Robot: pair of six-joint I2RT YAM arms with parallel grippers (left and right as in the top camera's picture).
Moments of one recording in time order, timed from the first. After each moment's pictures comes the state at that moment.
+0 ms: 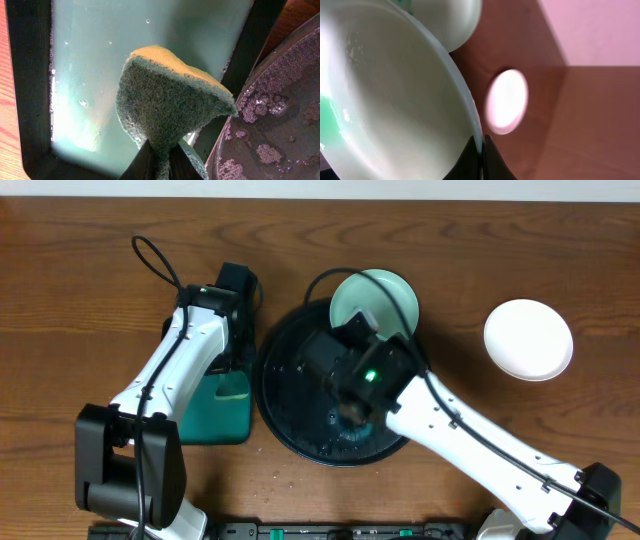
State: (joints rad) left arm -0.23 1.74 1.29 -1.08 -0.17 -0.48; right arm 0.93 1.62 1.50 -1.36 0.85 0.22
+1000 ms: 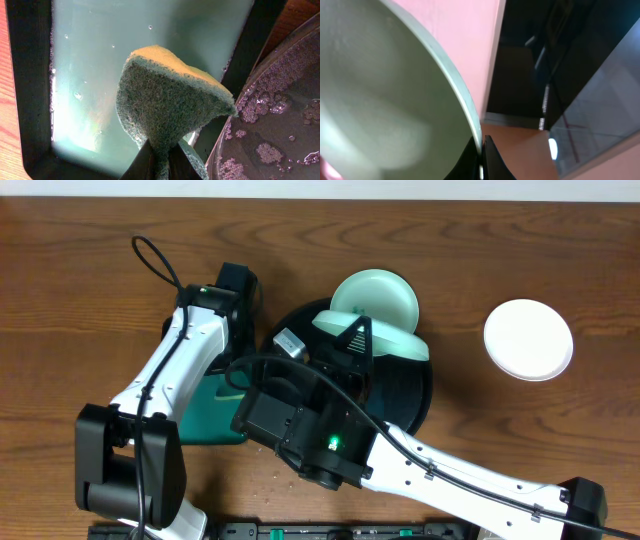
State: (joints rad) left arm -0.23 1.74 1.29 -1.09 -0.17 -0.48; right arm 1.19 1.62 1.50 -1.03 1.52 -0.51
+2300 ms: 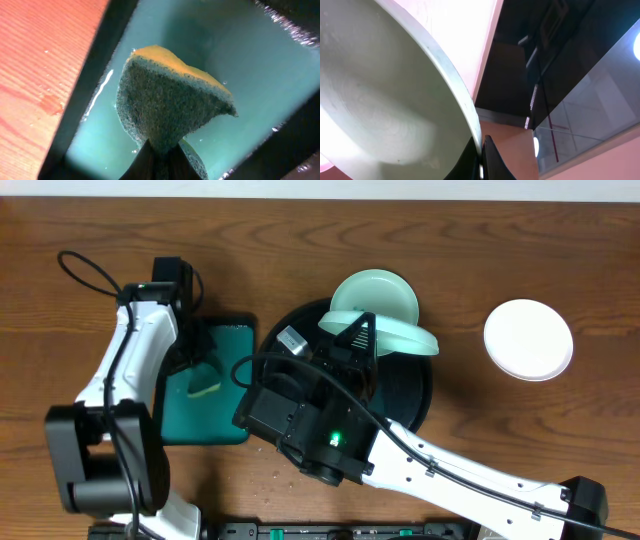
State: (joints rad) left arm 0.03 1.78 1.29 -1.04 -0.09 -0.51; right arm 1.18 1.62 1.50 -1.03 1.54 -0.60
